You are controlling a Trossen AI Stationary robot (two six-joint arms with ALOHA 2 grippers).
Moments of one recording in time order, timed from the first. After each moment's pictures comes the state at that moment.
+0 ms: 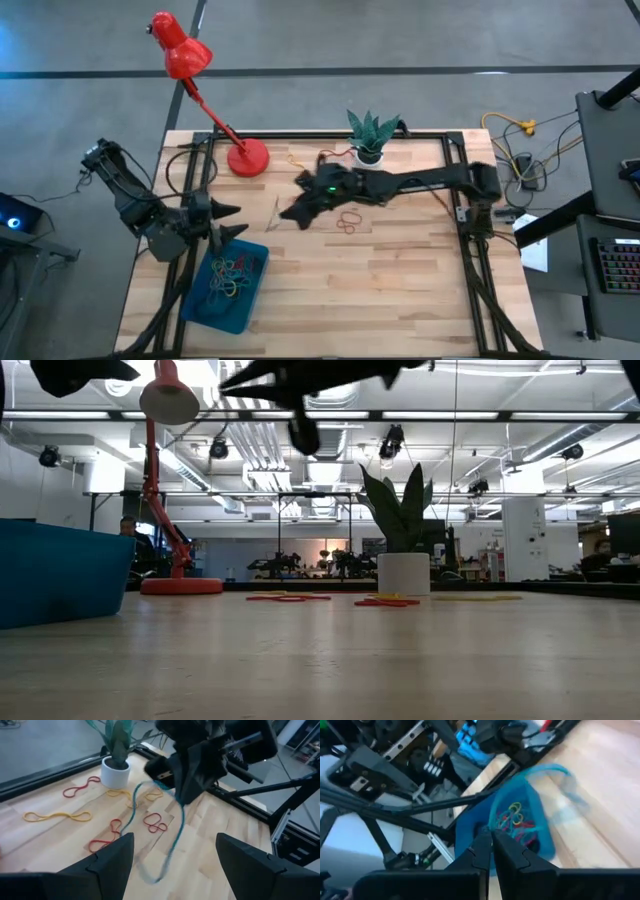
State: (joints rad) left arm -0.77 0.75 0.84 -0.73 -0.99 -0.99; right arm -0.03 1.89 1.51 0.02 -0.25 0.90
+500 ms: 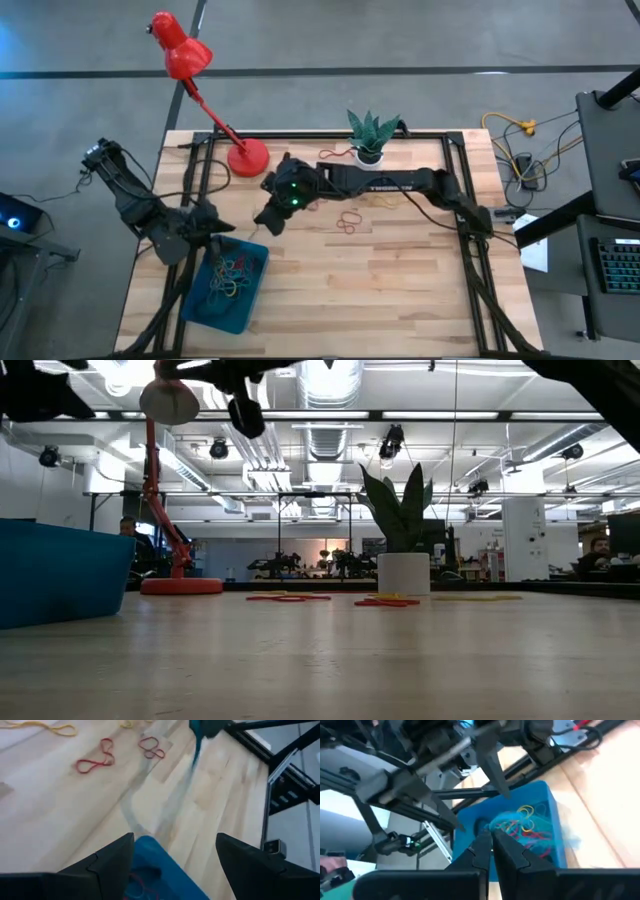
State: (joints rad) left arm -0.78 0.74 0.82 -0.93 -0.65 -1.23; right arm -0.02 2.23 2.16 -0.41 -0.35 0.73
